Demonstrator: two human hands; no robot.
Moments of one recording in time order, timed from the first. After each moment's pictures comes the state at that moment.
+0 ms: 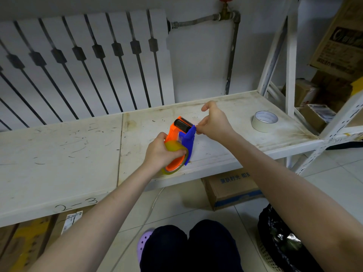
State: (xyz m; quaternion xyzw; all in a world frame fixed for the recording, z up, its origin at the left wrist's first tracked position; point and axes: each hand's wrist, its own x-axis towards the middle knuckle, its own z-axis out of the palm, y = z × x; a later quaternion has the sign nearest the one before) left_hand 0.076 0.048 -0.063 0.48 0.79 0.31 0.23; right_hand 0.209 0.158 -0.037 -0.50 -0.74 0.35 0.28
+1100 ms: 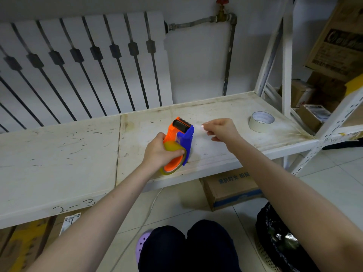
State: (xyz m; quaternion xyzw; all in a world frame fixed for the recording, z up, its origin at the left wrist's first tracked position) left_hand 0.074 0.052 -0.065 0.49 0.79 0.30 0.22; right_hand 0.238 0.162 -0.058 -0.52 -0.60 0.50 0.34
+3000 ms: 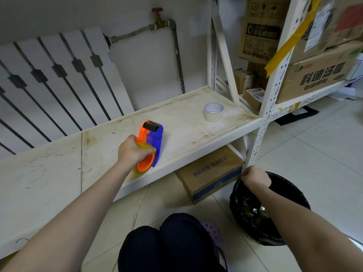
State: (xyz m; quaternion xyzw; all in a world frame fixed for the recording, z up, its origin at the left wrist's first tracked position) left_hand 0.119 0.077 -0.061 0.50 0.81 0.24 0.16; right_hand 0.459 0.110 -0.227 -0.83 -0.49 0.23 0.12
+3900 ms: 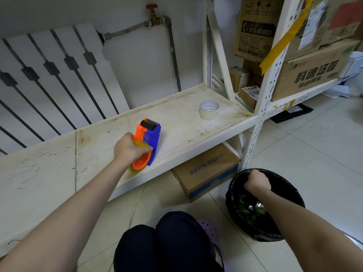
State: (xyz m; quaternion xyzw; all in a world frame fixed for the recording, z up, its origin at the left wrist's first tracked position) left_hand 0.120 0.081 -0.063 0.52 0.81 0.22 0.15; right_hand 0.482 0.095 -0.237 -0.81 -0.53 0.25 0.07
